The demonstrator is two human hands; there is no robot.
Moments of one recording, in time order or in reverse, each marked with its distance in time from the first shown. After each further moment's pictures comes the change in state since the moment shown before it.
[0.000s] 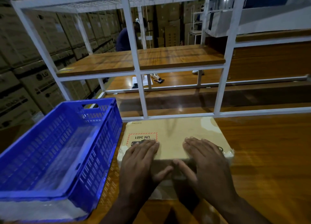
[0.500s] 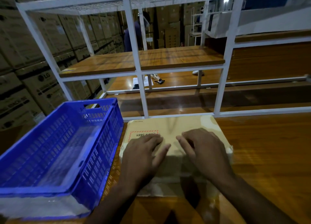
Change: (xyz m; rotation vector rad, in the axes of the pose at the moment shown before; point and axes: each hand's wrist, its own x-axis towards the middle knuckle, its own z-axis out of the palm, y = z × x) left_hand 0.027 0.007 -0.025 -0.170 -0.112 -0.118; right_hand 0.035 -0.007 -0.010 0.083 0.009 0.095
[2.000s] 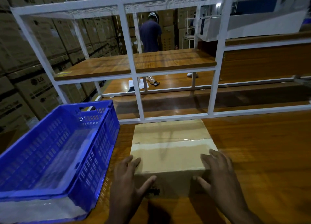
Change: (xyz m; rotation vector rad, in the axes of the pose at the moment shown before) left_hand -0.075 -0.048 0.048 -0.042 -0.037 -0.292; right_hand -0.083 0.056 0.019 -0.161 -0.242 0.286
